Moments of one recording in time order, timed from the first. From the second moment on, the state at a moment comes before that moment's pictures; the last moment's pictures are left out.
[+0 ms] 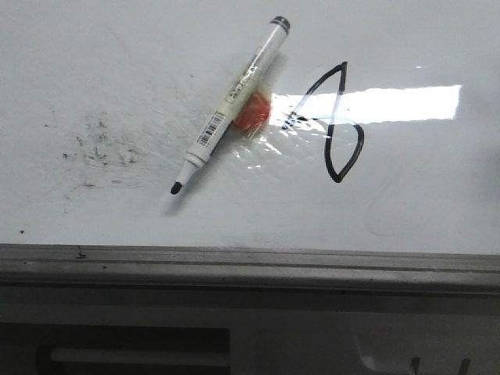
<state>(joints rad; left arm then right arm) -0.23 0.00 0.00 -0.14 0.33 0.12 0.65 0.43 -0.16 1.11 -0.38 -1.35</state>
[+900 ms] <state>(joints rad) -0.23 0.00 0.00 -0.14 0.33 0.12 0.08 0.23 0.01 -0.13 -0.08 -0.08</state>
